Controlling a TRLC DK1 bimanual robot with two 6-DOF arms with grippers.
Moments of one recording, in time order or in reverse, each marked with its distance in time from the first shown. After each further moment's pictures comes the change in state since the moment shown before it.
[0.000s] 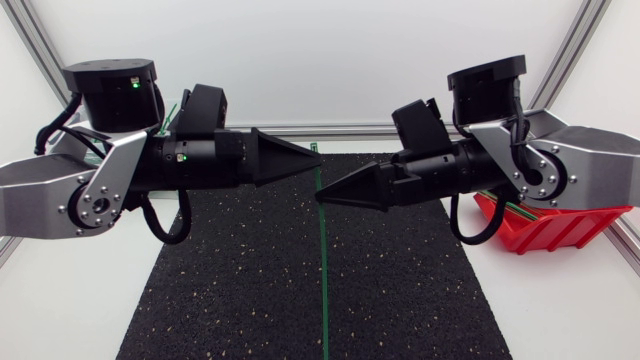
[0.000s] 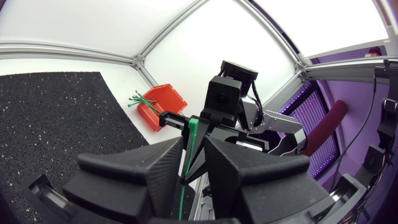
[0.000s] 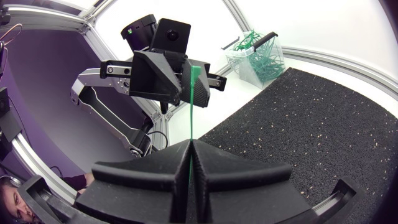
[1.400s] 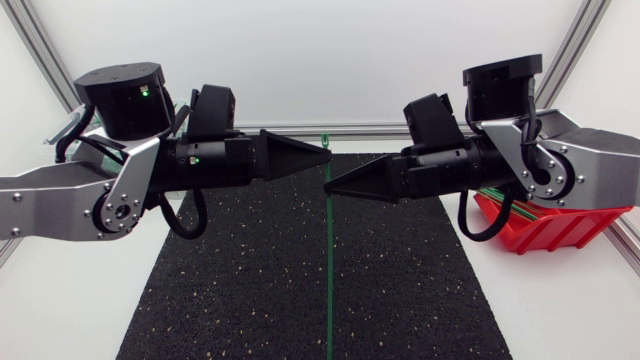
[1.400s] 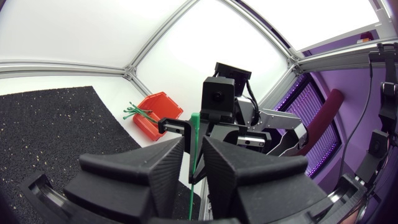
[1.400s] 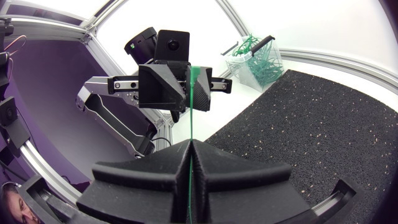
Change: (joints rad) left arm -0.020 0.063 -0.010 0.180 0.000 0.003; right arm -0.047 -0.010 -0.015 0.050 -0.050 0.068
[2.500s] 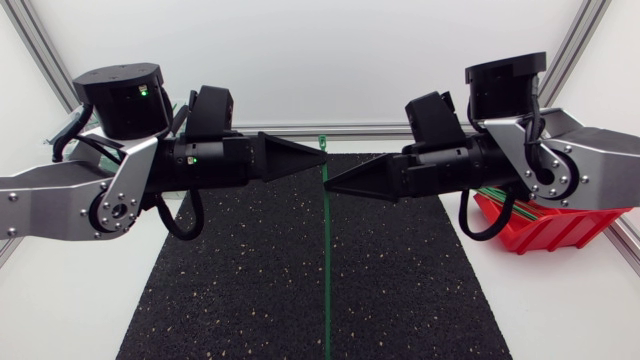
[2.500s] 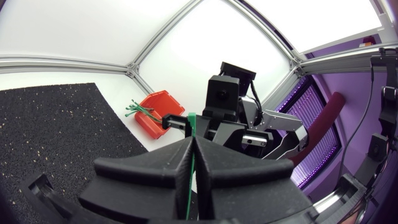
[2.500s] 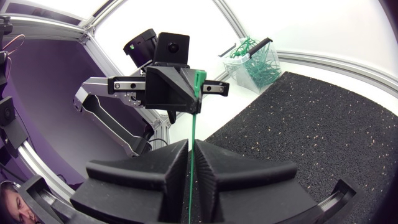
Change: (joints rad) left arm 0.011 -0.009 -0.002 -0.032 0.000 -0.005; right arm 0.002 -0.014 0.000 -0.002 0.025 0.000
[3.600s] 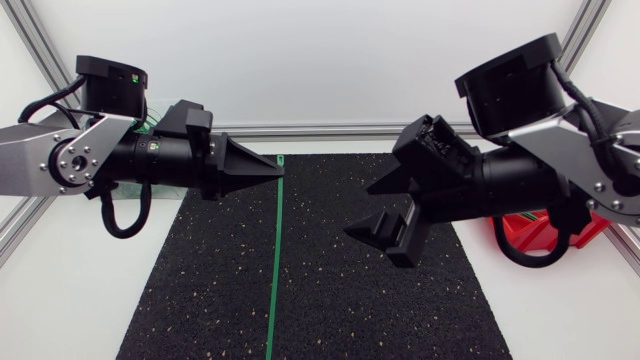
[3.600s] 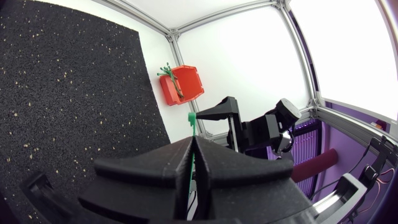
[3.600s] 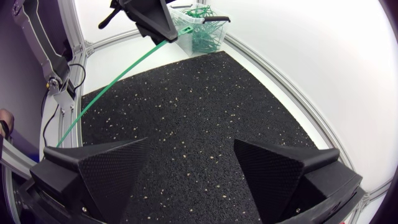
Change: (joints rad) left arm 0.186 -0.022 0.116 -0.621 0.146 0.001; right arm 0.203 -0.195 0.047 -0.500 0.777 -0.570
